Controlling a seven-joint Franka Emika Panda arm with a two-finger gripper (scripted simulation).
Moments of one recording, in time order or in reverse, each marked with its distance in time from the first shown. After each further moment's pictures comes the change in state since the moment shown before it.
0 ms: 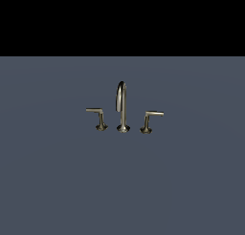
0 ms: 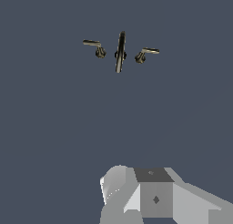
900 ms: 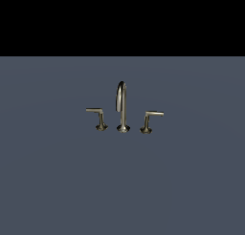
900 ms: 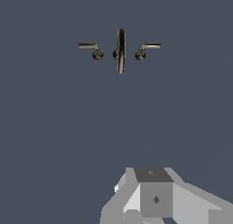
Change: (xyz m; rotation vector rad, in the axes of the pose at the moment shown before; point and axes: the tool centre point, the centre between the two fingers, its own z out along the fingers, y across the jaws) arm 0.012 -0.027 0.029 0.002 -0.001 0.127
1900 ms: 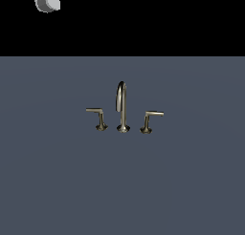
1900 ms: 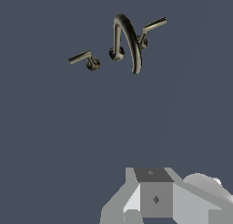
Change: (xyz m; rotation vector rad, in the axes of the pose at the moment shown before) arm 0.050 -0.082 0.095 0.008 -0.003 0.406
